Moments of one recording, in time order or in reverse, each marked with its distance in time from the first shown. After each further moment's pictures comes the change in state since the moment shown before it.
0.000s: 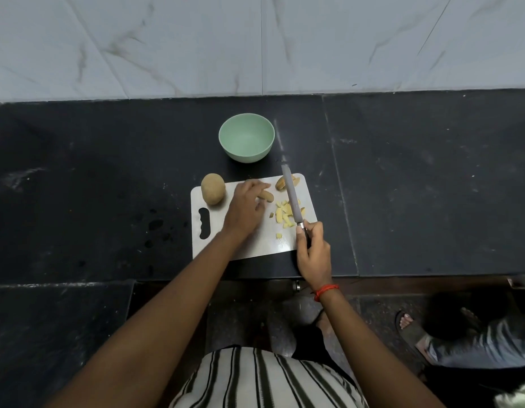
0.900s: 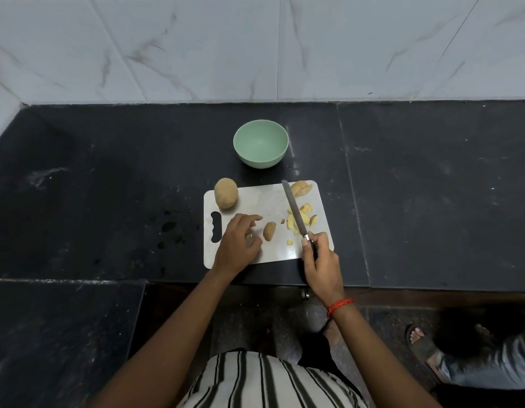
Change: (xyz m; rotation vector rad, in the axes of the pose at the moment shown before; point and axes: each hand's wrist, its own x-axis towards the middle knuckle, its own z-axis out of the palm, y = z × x) left_hand -0.073 -0.029 -0.016 -0.115 0.030 -0.070; right_hand -0.005 -0.005 -0.003 -0.070 -0.132 -0.035
